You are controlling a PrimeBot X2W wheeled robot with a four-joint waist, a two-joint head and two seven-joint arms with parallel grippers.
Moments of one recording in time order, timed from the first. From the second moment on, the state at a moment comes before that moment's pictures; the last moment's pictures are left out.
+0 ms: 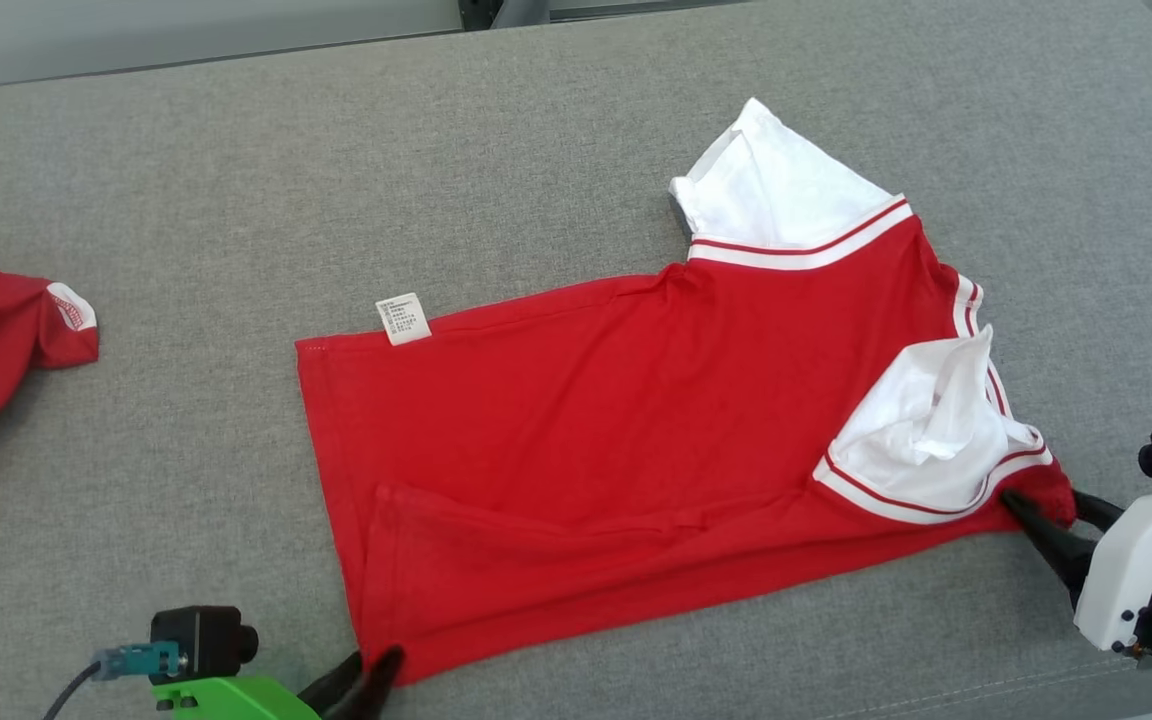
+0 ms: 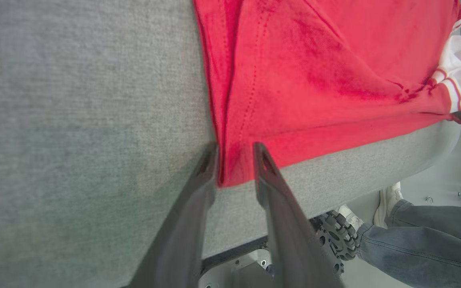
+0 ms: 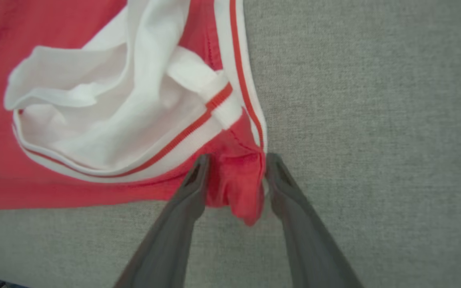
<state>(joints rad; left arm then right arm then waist) 0.09 0.53 -0.48 -0.18 -1.05 0.19 0.35 -0.16 -0.66 0.35 0.26 0.87 0.13 0.23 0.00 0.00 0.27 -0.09</state>
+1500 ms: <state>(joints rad) -0.69 0.30 -0.56 0.30 -0.96 0.01 0.44 -1.02 -0.46 0.46 0.67 0.57 0.13 0.20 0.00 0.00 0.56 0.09</state>
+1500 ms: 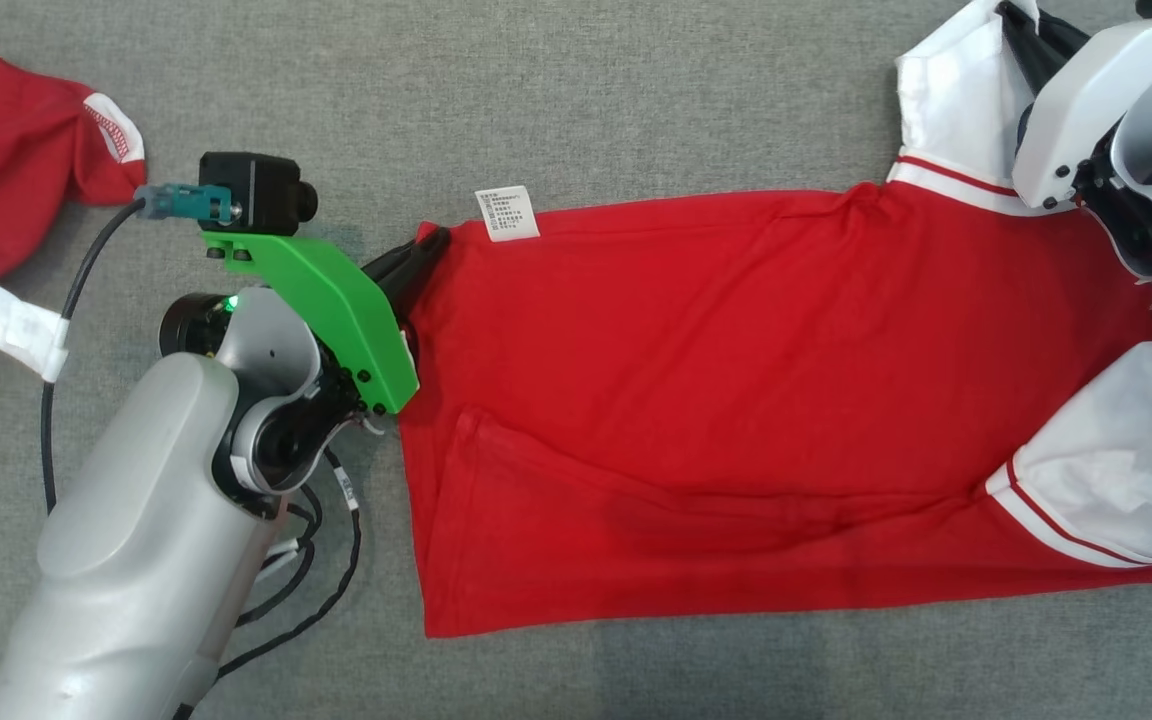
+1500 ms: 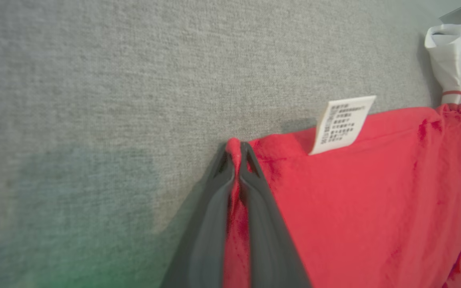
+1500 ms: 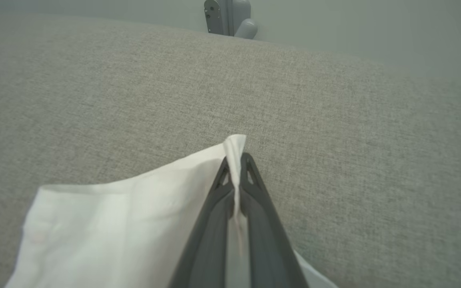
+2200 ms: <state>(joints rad) -0.23 0.45 -0.51 -0.07 -0.96 0.10 0.28 -0.38 -0.71 0.38 0.15 0.94 0.13 -0.05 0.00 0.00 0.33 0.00</state>
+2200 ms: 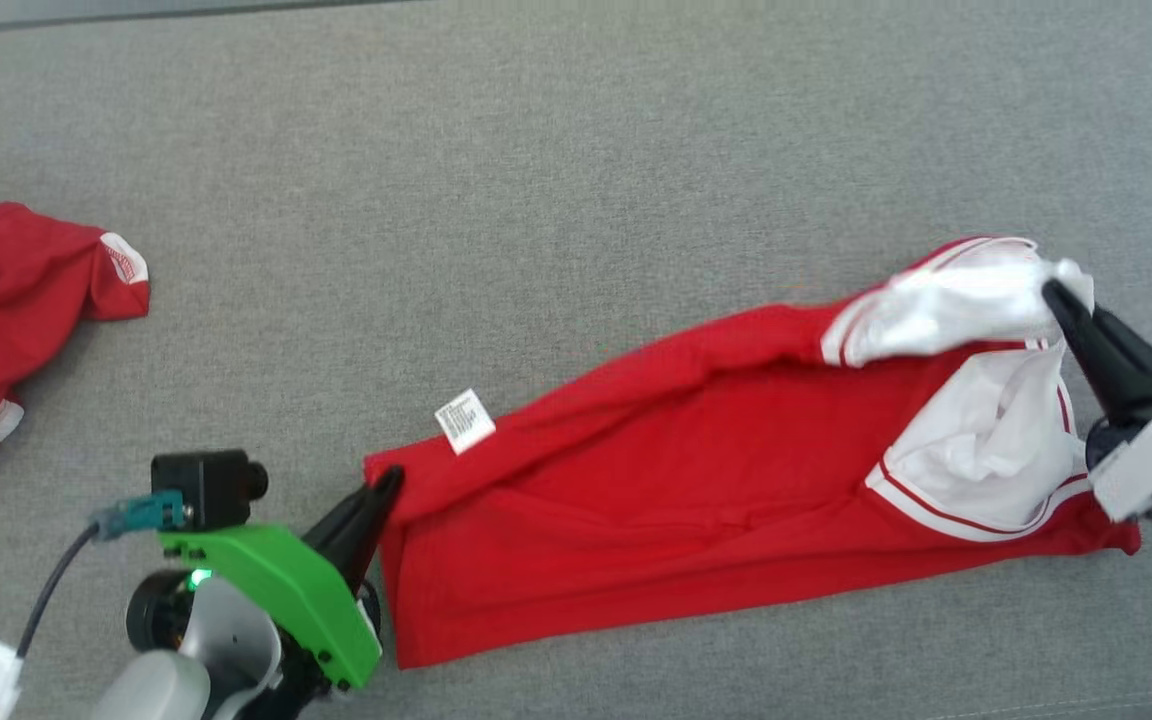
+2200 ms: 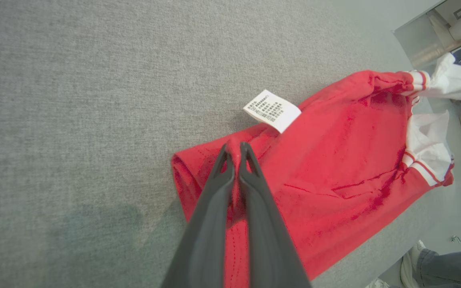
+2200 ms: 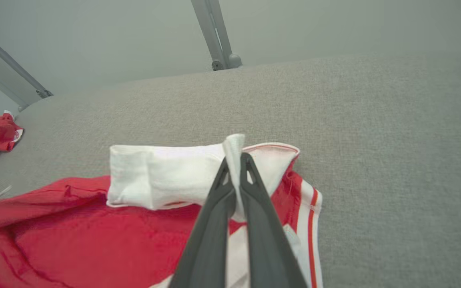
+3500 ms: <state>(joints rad) -0.05 0.29 -0.45 0.17 -0.70 0.15 -0.26 -0.26 -0.37 0.09 0.47 0.53 0.13 0.17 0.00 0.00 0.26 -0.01</state>
